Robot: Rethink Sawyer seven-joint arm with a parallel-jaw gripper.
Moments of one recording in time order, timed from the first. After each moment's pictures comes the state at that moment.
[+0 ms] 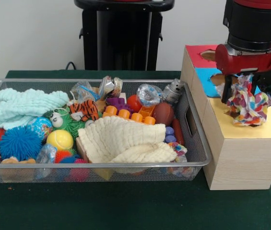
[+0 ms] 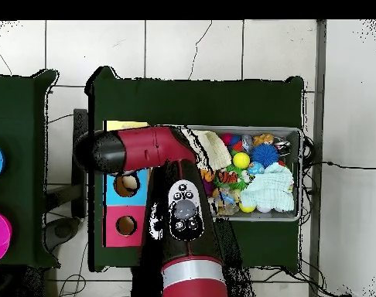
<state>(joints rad) -0.03 -0.62 0.10 1.44 -0.12 0.70 1.69</state>
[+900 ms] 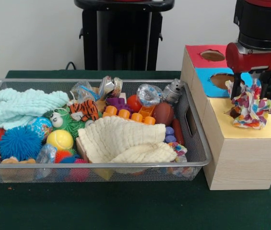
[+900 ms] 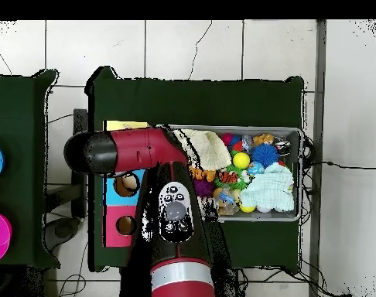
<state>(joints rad) 0.01 -0.61 0.08 1.44 -0.05 0.70 1.69</state>
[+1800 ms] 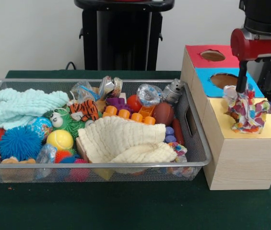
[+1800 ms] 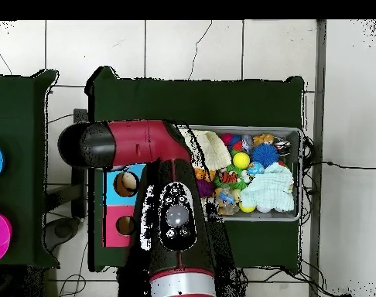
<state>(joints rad) 0.01 -0.65 0.07 1.40 -0.04 0.77 1.69</state>
